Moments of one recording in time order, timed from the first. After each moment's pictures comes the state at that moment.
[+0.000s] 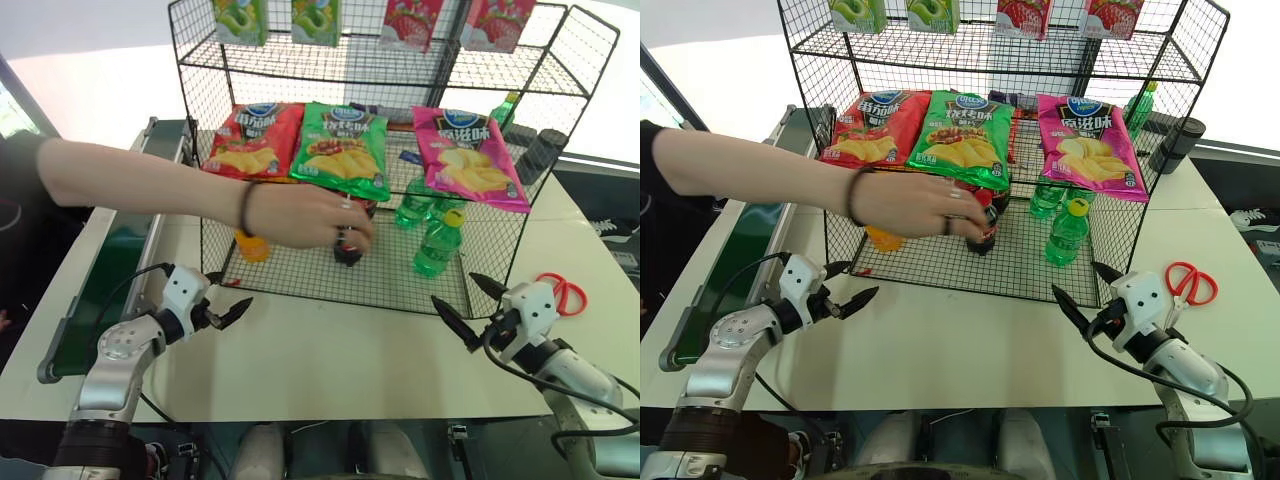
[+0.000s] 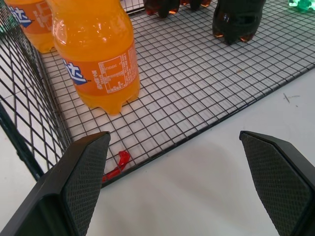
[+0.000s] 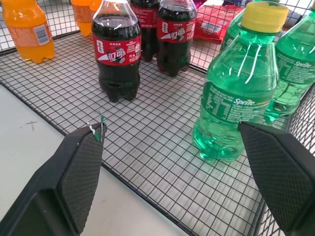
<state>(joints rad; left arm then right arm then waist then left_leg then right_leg) -0.04 0.52 0.09 0.04 -0.25 0.14 -0.76 0.25 -0.49 -0.26 -0.32 0.35 0.14 0.63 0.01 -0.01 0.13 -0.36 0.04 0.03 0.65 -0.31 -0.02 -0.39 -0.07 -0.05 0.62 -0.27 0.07</state>
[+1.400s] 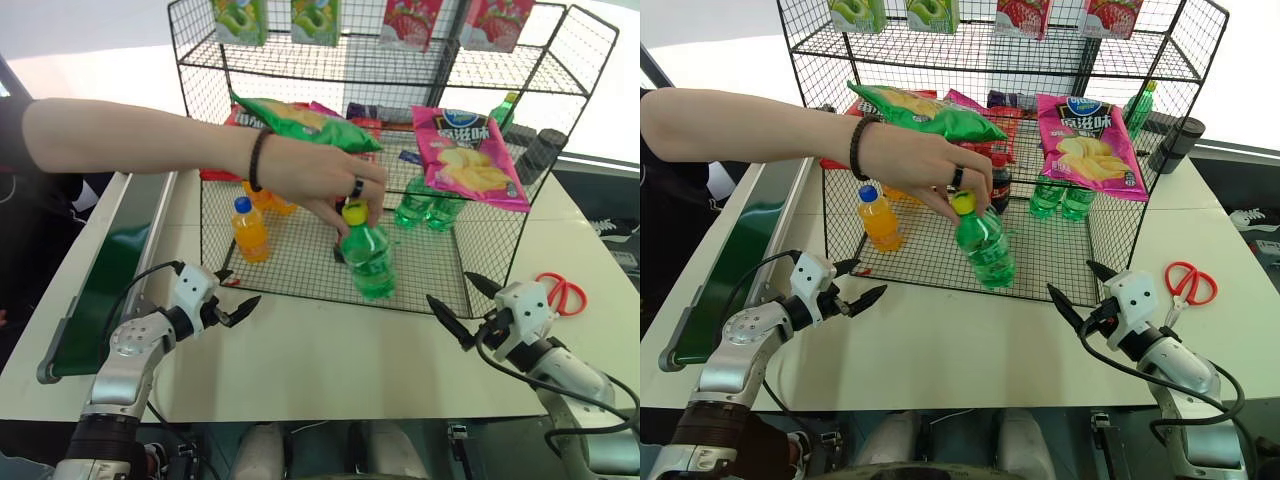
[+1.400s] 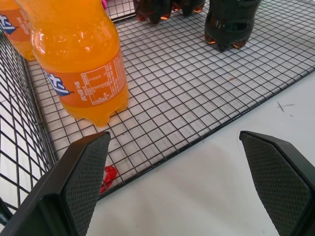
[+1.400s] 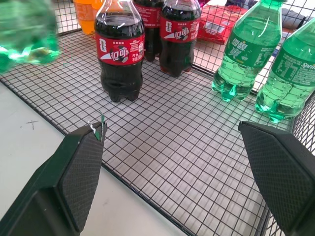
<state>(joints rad) -0.07 0.50 0.06 0.06 -0.23 0.13 -0.75 0.24 -0.49 -0.24 -0.32 0.34 0.14 0.61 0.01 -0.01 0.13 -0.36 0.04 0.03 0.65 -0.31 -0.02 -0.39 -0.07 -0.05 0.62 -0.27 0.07</state>
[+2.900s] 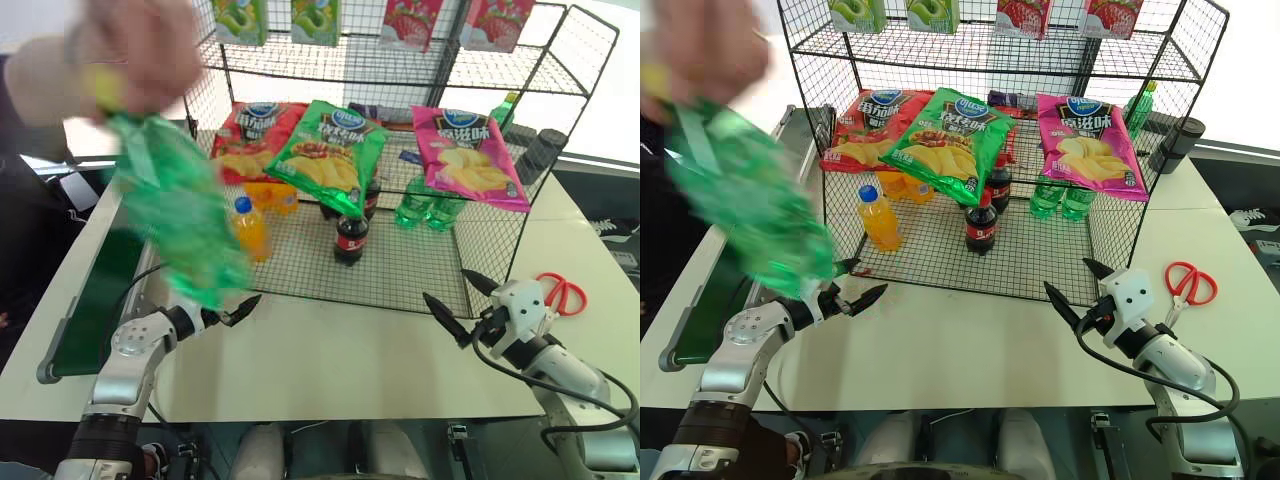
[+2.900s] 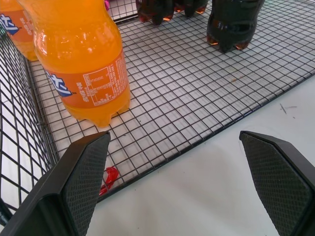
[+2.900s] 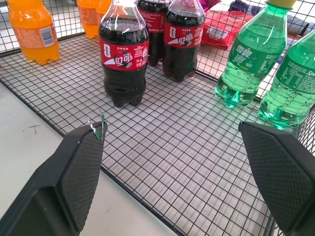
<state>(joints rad) -0.07 0.49 0.06 0.06 -0.23 0.13 -0.74 0.22 -0.48 -0.22 -0.32 0.33 0.13 0.60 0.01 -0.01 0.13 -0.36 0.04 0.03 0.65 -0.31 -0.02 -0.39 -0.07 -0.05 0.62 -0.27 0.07</state>
